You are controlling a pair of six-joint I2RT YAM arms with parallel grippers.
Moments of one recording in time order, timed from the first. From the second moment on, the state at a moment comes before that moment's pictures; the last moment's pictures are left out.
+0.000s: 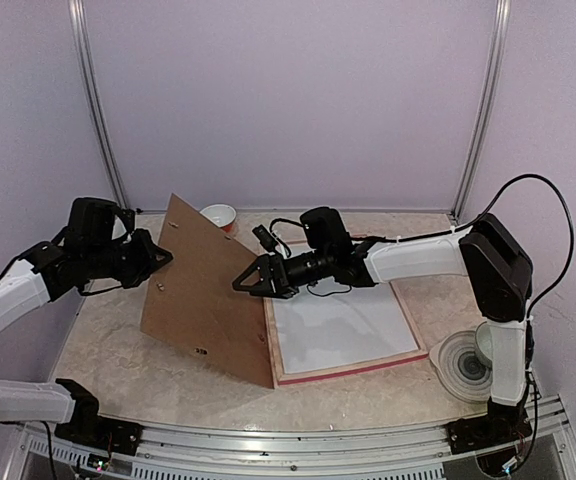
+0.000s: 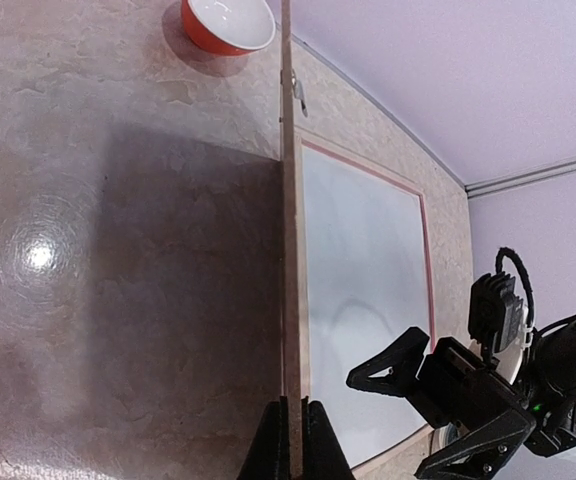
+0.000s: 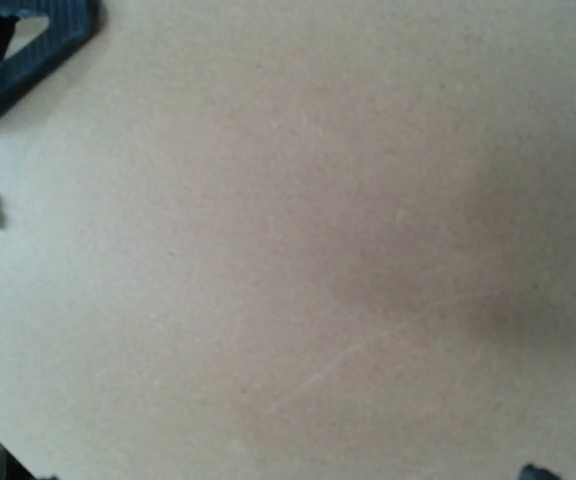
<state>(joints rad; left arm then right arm) -0.41 1.03 0.86 -0.42 0.12 -0.89 0.84 2.07 1.43 0.22 -0.80 0.66</state>
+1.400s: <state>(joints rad) -0.37 0.77 0.41 0.51 0.41 -0.89 0.23 1.81 1.14 -0.17 -0.29 0.64</state>
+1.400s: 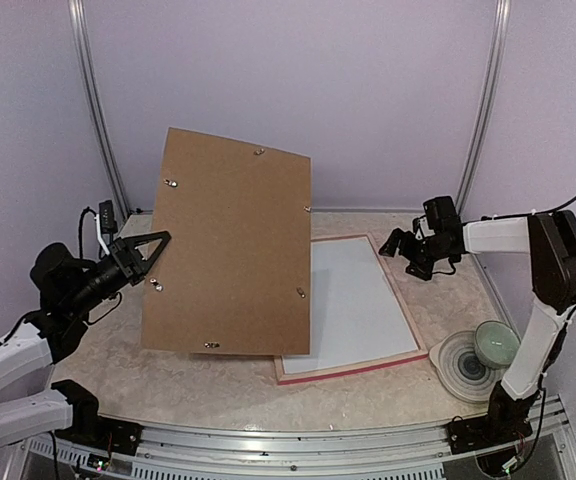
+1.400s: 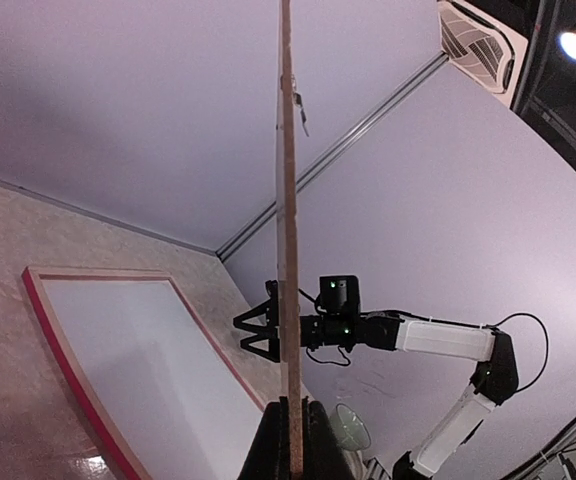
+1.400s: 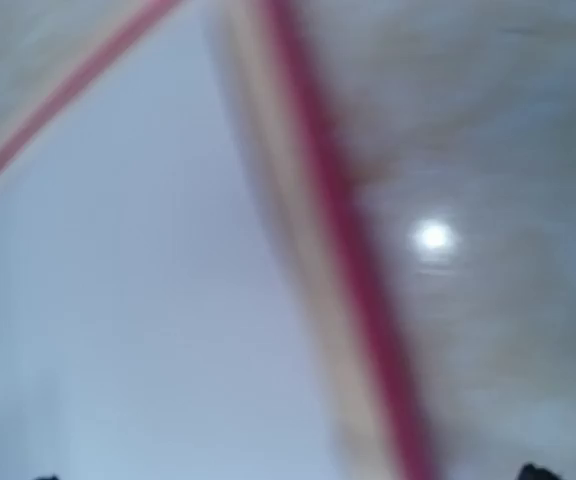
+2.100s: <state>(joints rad) -0.44 0.95 0.26 1.05 0.41 -1.05 0.21 1.86 1.09 -0.11 -0.43 0.64</state>
